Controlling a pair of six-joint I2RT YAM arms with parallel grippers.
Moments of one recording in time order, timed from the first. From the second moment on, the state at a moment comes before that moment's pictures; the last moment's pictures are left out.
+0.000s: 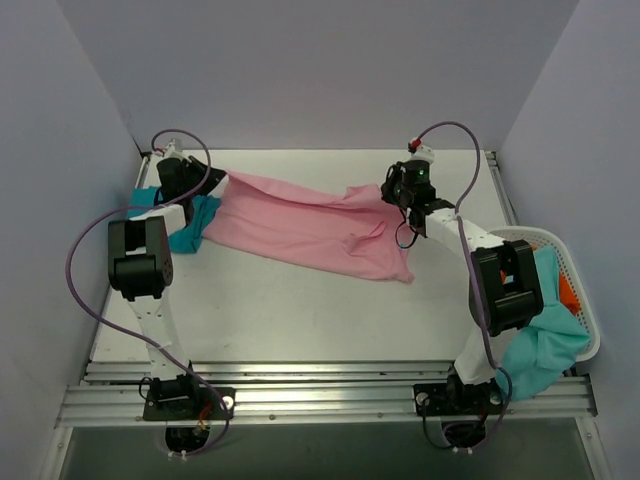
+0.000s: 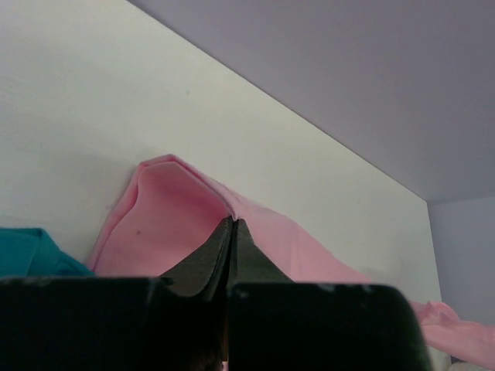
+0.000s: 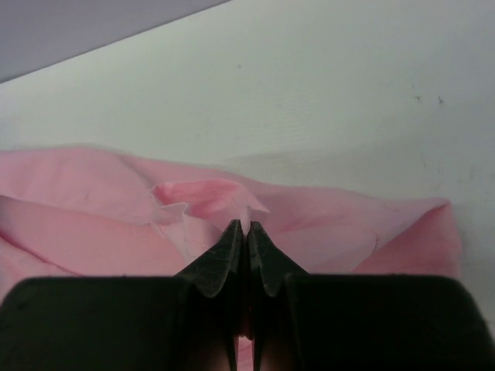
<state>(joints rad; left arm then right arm) 0.07 2.16 1.43 0.47 0.35 -0.76 0.25 1.78 1.20 0.15 0.07 0.47</state>
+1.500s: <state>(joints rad) 0.15 1.90 1.07 0.30 0.19 -0.82 0.44 1.61 0.71 0.01 0.53 0.78</state>
